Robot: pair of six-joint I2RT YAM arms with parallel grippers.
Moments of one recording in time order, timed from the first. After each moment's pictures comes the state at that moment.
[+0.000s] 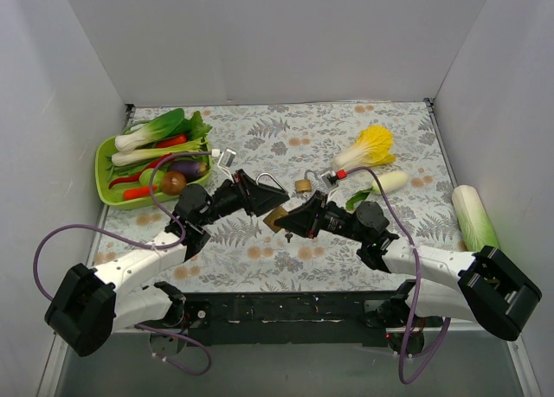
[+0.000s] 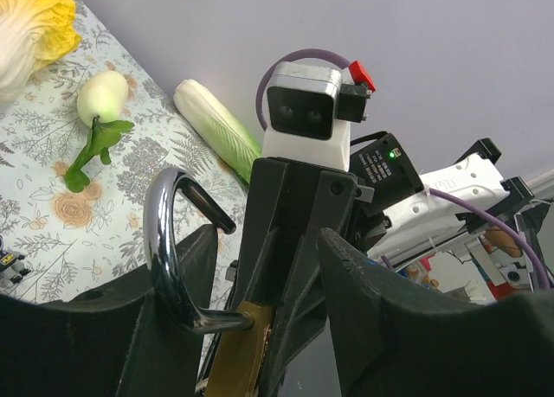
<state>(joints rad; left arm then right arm) -0.63 1.10 0.52 0.79 0.53 -0.96 0.84 1.17 0.38 0.95 -0.45 0.84</state>
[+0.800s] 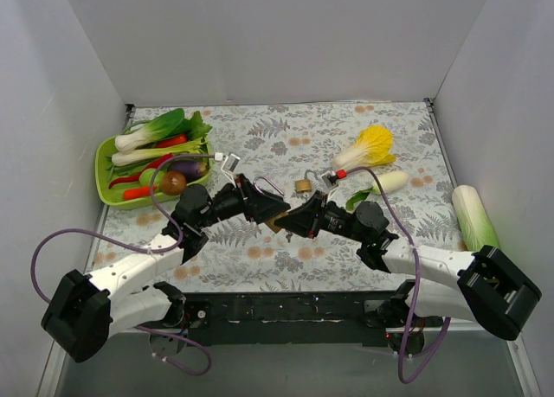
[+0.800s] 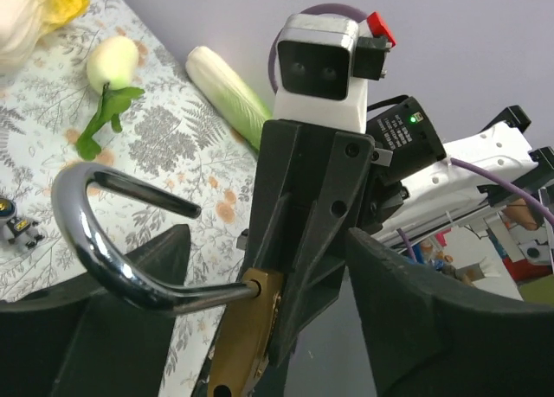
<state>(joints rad) -0.64 1.07 0.51 0.69 0.57 -0.90 0.84 1.17 0.38 0.97 -0.46 0.86</state>
